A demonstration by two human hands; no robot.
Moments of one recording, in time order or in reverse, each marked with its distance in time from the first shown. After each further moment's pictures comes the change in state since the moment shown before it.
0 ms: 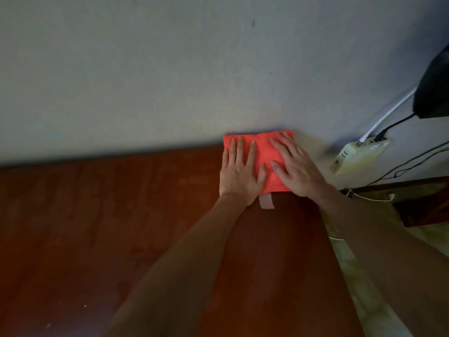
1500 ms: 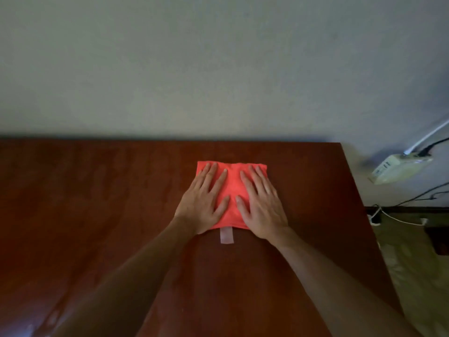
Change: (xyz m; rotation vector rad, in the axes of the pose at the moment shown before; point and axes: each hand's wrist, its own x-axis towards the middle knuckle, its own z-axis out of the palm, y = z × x) left_hand -0.155 -0.191 -0.068 0.098 0.018 0.146; right_hand -0.037 -0.238 0.060 0.049 0.003 -0.034
